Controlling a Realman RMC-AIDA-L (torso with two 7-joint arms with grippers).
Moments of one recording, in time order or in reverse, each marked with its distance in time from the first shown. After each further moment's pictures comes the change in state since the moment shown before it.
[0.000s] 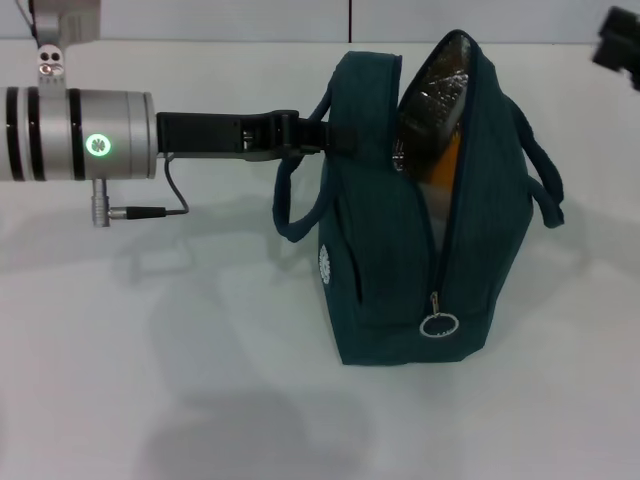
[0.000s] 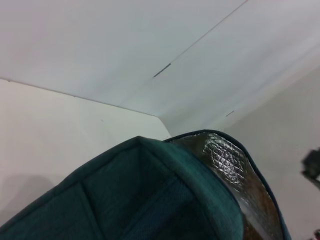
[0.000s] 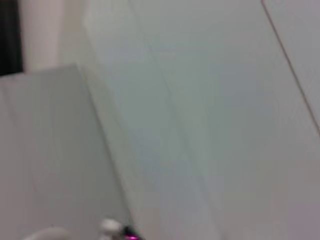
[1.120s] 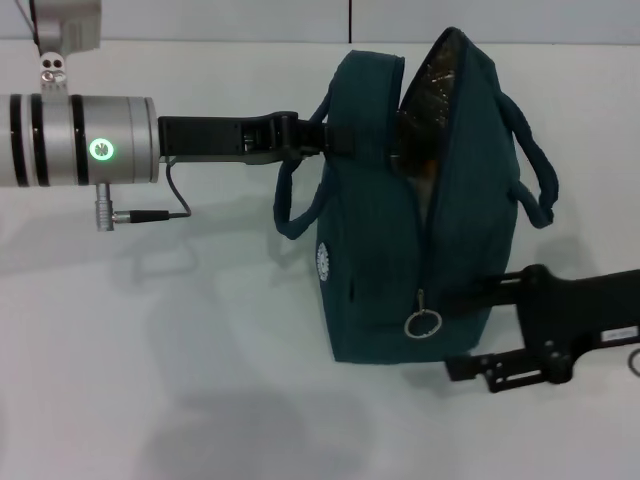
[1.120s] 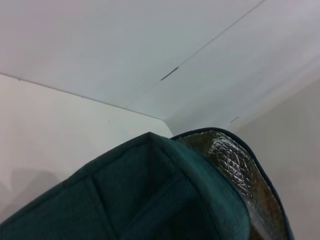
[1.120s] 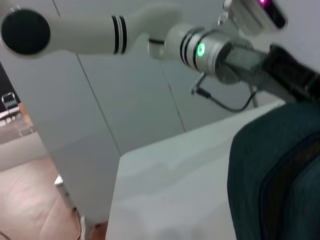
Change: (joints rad) left arm 0.002 -0.002 -0.001 -0.025 -0.007 -0.021 0.000; right arm 0.079 0.045 -0.316 0.085 -0.381 0.066 -0.138
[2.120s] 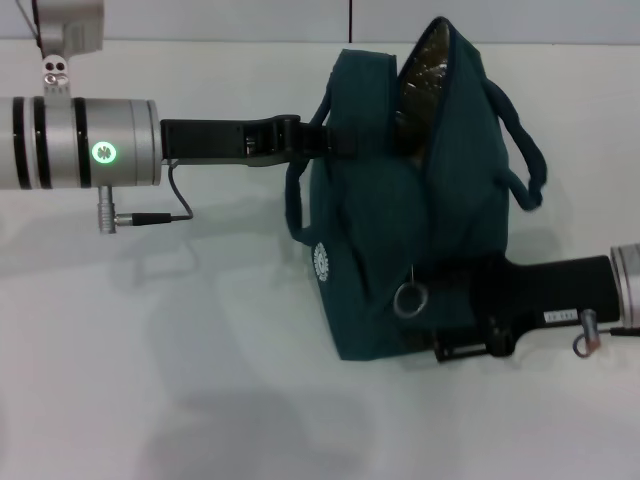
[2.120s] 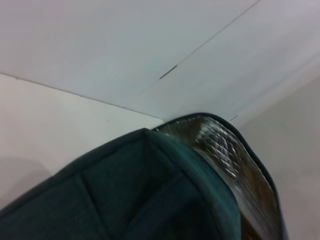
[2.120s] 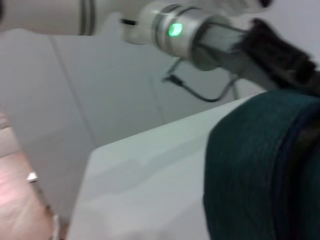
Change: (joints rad) left arm 0.002 -0.004 0.000 -0.001 0.002 0.001 0.010; right arm 0.055 0.032 -0.085 0.097 0.085 0.173 -0.044
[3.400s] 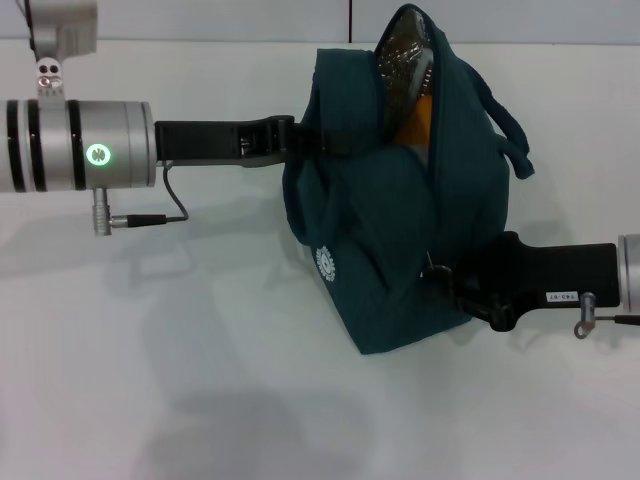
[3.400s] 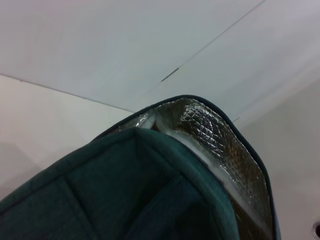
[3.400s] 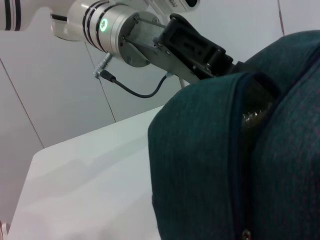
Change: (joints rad) left arm 0.009 0.003 -0.002 -0.001 -0.005 -0.002 0.006; right arm -0.021 -0.005 -0.014 0.006 0.056 0.128 0.004
